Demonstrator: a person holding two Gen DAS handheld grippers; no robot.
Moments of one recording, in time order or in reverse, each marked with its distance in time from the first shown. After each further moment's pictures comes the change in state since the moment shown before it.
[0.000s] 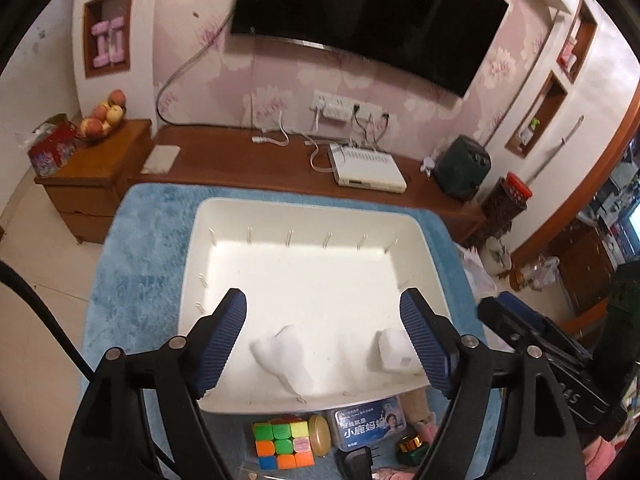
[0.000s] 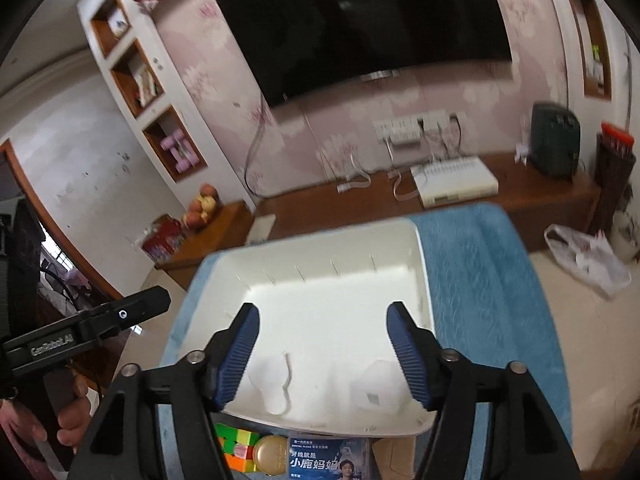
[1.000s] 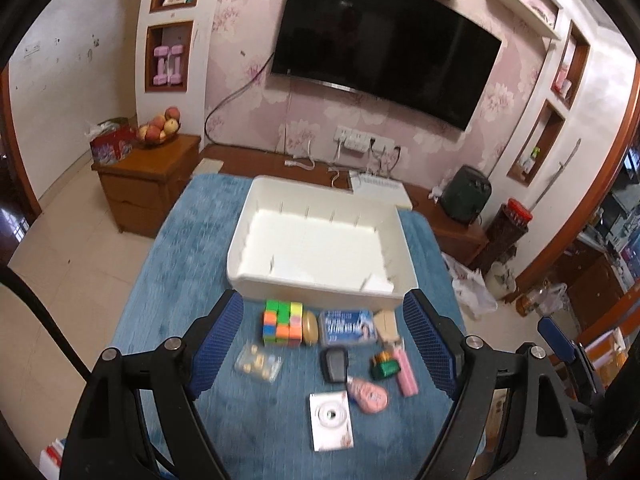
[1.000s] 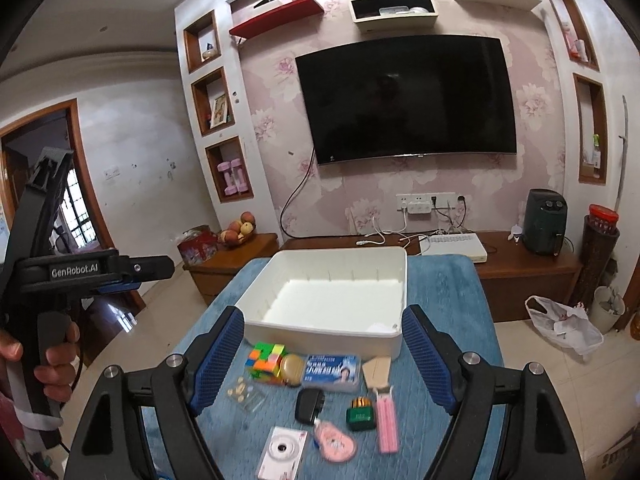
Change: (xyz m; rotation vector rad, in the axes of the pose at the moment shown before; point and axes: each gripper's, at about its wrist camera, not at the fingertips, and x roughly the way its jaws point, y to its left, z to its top) left arm -0.141 -0.041 -0.123 -0.063 -0.126 0.088; right arm -0.185 0.024 -0.121 -0.208 -0.203 0.037
